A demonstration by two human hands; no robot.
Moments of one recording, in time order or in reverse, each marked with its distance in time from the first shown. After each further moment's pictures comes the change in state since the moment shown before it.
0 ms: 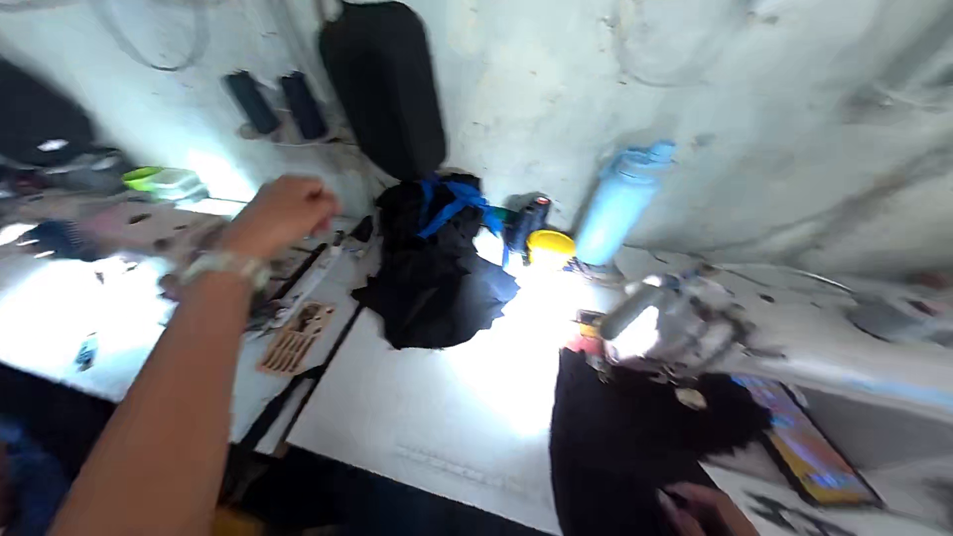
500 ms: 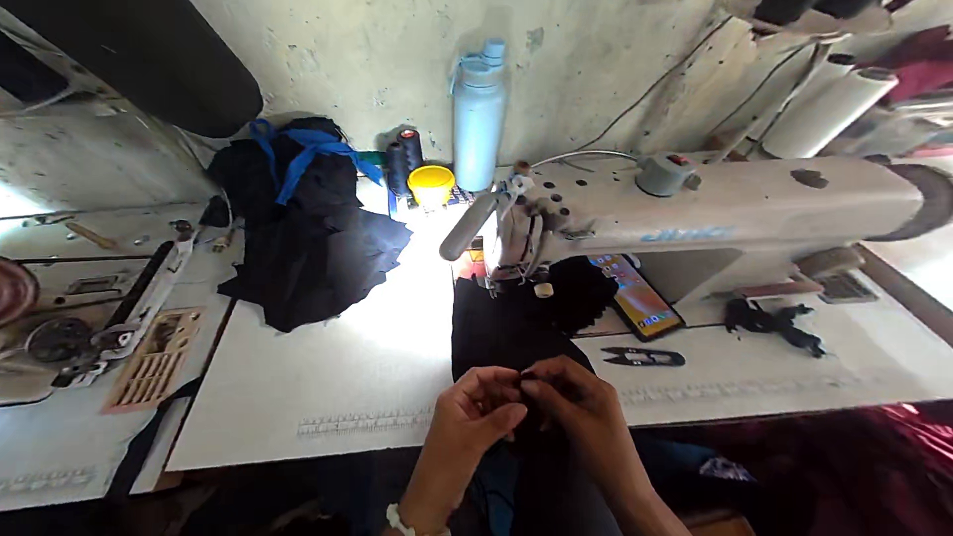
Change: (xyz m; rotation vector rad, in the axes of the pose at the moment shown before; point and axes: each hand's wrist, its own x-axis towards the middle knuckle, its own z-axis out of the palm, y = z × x) left_hand -0.247 0.121 0.280 -1.321 -0.691 -0.046; right_hand 0.000 -0.032 0.011 0.511 0.102 0.079
